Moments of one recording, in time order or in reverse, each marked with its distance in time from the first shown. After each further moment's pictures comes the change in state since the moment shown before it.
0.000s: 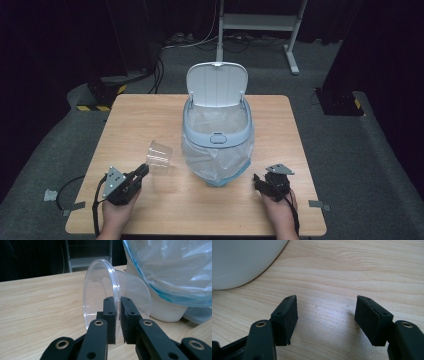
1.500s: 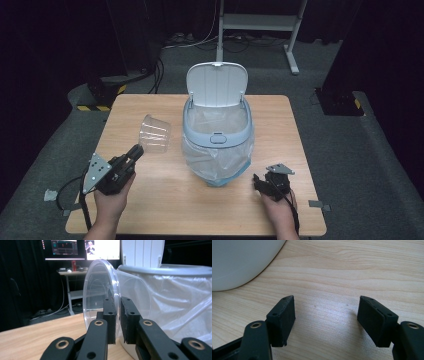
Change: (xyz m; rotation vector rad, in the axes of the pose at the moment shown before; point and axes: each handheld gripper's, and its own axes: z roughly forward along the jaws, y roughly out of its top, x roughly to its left) left arm -0.008 0.078 -0.022 -0.226 -0.025 0.045; right arm 0.000 0.000 0.001 0.004 -0.006 0.010
